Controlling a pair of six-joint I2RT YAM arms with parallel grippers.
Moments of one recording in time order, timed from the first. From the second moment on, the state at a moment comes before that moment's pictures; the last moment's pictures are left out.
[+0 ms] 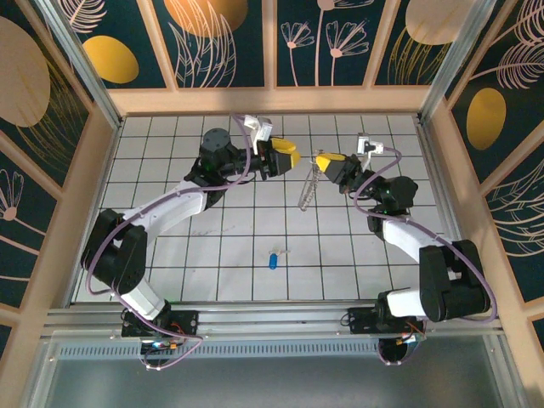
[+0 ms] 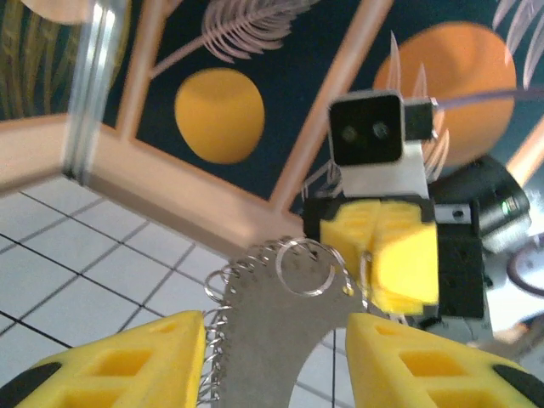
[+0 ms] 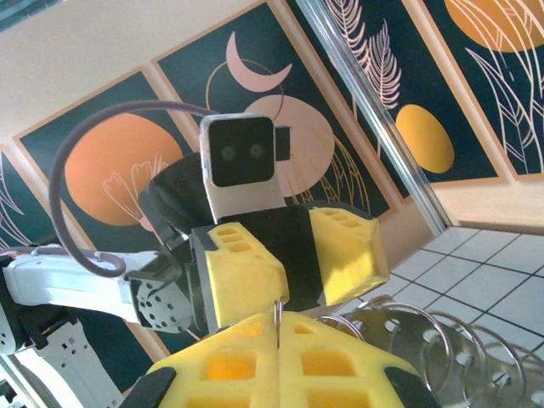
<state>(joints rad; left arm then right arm) -0.58 1.64 1.13 0.59 0.78 -0.50 0.20 1.35 0.58 1.34 -0.96 1.02</state>
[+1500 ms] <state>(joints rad) -0.65 1.85 1.08 1.30 0.71 -1.11 0.27 1.48 0.64 1.49 -0.78 1.10</state>
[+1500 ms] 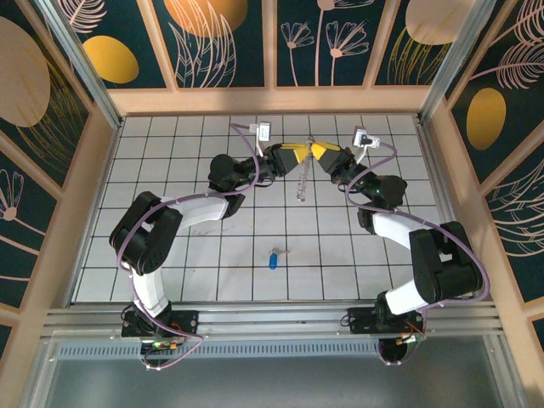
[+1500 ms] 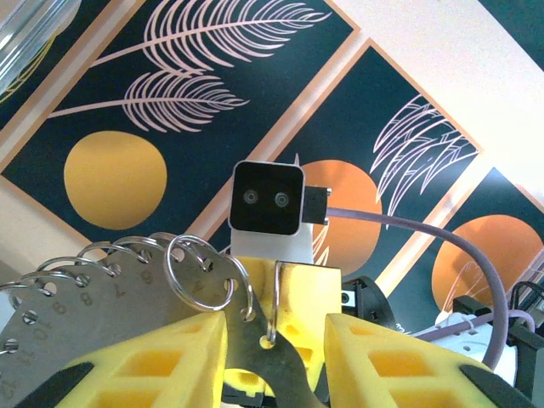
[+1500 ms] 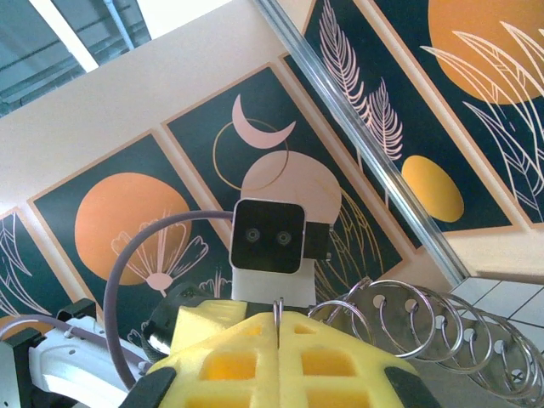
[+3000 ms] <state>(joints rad) -0.65 1.87 1.10 1.31 0.68 -1.10 0.28 1.49 0.65 1.50 -0.78 1.11</state>
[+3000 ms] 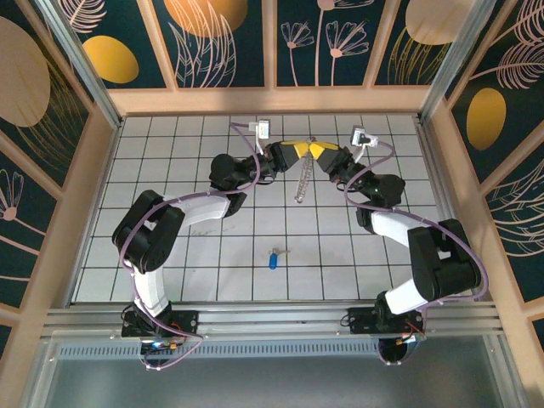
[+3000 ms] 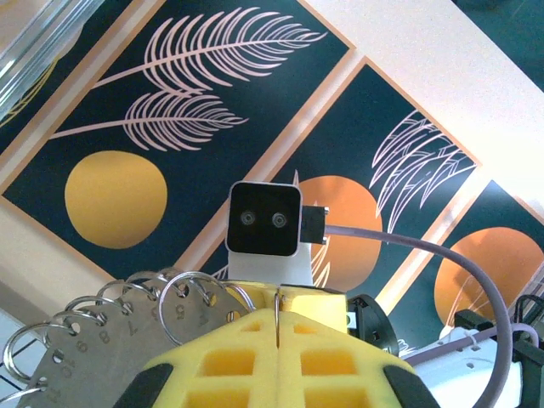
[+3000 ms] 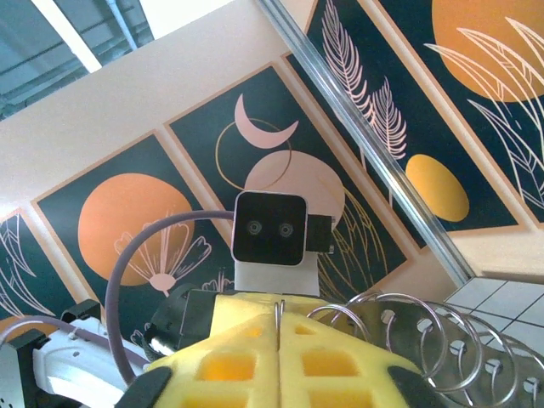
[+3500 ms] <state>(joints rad) -0.65 1.70 1.19 0.65 0.72 -0.48 0.12 1.31 0.57 1.27 -0.75 1.08</state>
